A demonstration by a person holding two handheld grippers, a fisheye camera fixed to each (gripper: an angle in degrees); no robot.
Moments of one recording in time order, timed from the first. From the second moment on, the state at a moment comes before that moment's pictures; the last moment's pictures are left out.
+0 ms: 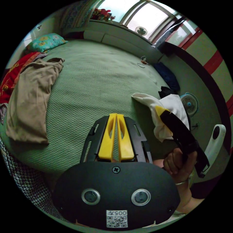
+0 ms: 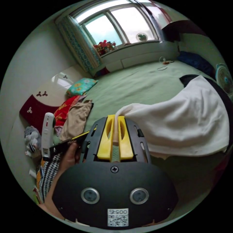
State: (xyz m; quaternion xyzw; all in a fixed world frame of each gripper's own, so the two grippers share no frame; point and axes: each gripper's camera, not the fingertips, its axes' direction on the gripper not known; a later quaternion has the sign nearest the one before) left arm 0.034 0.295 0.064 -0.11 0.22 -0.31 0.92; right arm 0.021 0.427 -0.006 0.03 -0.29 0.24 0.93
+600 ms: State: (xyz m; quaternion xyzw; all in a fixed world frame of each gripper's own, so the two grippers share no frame) left arm -0.073 0.384 0.015 -0.13 0.15 -0.38 0.90; right arm -0.097 0.358 0.006 -0.02 -0.39 0.16 0.90
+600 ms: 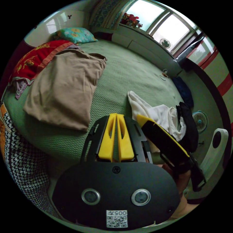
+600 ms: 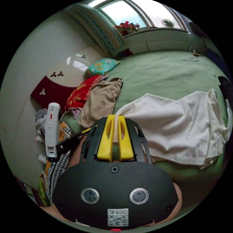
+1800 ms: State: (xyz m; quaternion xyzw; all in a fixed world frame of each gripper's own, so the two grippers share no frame) left arm -0.069 0.411 -0.033 -0.15 0.17 -0.23 0.95; right arm 0.073 0.443 0.017 -0.05 -0.17 0.13 0.97
